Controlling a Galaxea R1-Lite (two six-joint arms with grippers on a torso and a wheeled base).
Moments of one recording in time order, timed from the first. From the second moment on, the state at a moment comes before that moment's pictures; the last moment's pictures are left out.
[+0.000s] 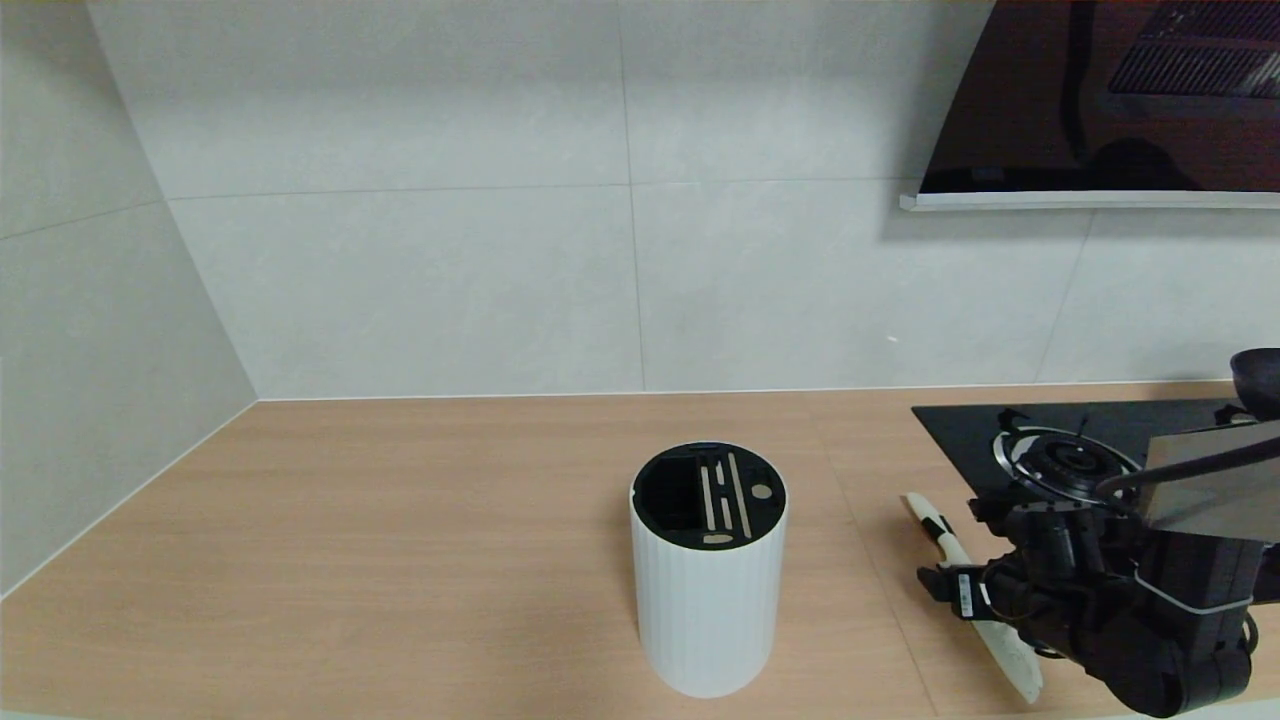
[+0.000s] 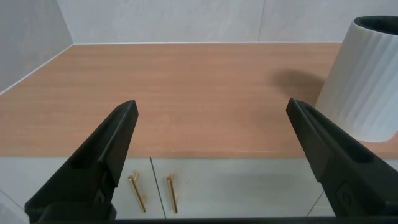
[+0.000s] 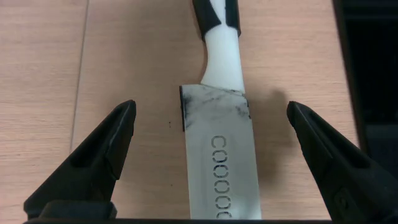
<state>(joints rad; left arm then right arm) 0.00 0.00 0.00 -0.01 0.02 -0.01 0.15 2.31 -0.47 -1.19 -0.15 0.09</state>
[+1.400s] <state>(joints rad) 0.00 0.00 0.00 -0.01 0.02 -0.01 0.15 2.31 -0.47 -1.21 -0.15 0.09</state>
